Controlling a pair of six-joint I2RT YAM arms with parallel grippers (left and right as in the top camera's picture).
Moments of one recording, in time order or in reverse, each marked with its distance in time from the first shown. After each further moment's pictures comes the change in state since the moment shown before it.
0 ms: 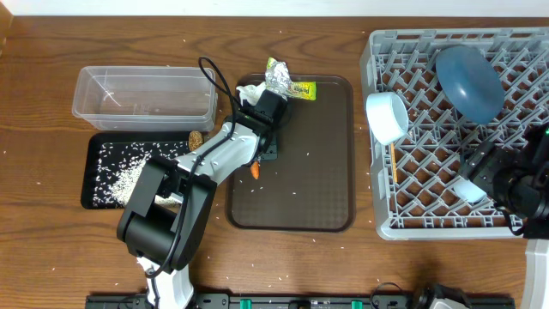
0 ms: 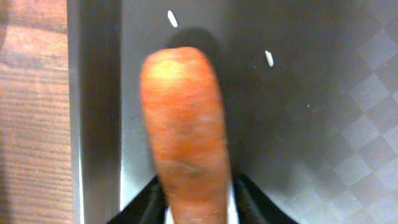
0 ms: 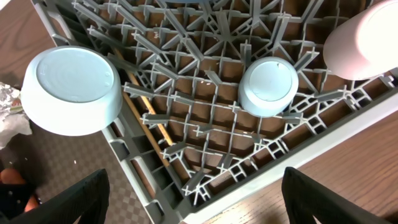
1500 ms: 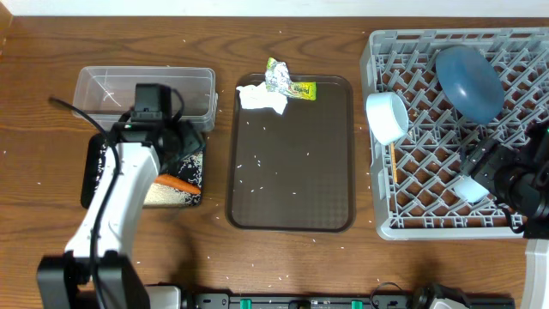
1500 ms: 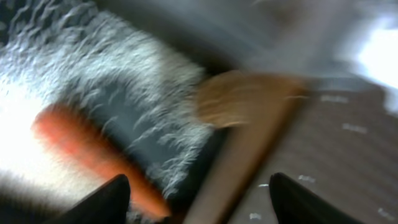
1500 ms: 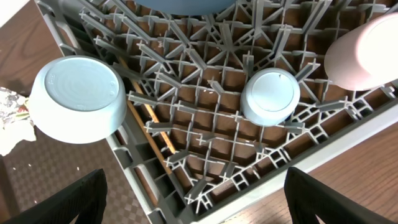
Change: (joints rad) left arm 0.448 -0.457 -0.125 -0.141 0.231 -0.008; right arm 0.000 0.000 0.000 0.032 0.000 0.000
